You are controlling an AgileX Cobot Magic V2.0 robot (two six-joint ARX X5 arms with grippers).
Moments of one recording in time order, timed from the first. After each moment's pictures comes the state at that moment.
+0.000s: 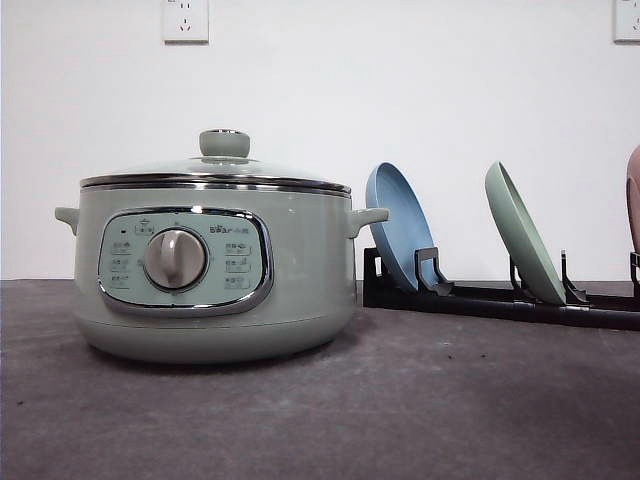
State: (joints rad) left_arx 0.01 0.00 0.03 -0.18 0.05 -0.19; right_arx 0.00 0.00 0.02 -0.17 -0.13 0.19
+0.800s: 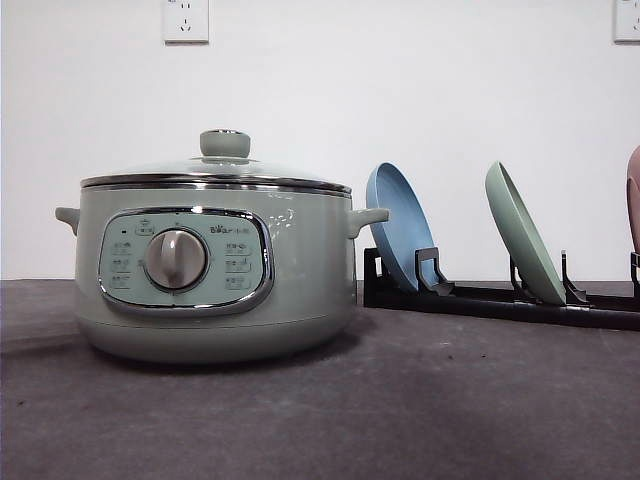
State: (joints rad) left_arx -0.12 0.51 0.73 -0.33 0.15 -0.35; right_arx 0.01 0.43 0.75 -0.46 -0.34 0.38
